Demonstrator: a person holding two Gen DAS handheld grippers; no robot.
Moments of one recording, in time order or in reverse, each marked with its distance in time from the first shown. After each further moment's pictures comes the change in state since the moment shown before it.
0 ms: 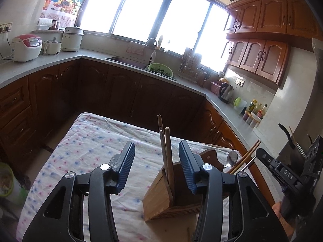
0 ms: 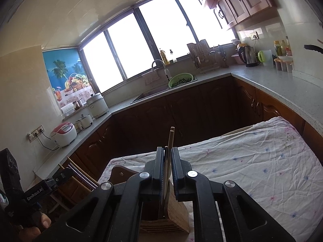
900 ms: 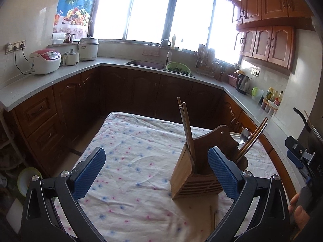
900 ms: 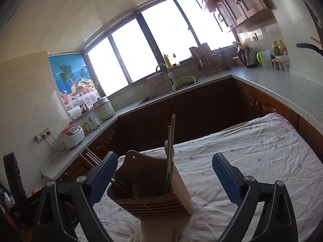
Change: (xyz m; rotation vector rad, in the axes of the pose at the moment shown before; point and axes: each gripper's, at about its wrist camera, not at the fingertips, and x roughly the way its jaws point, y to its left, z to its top) left arm -0.060 -0.002 -0.029 0.106 -0.004 0.190; right arm -0.055 0.002 -0.020 0.005 -0.026 0.039
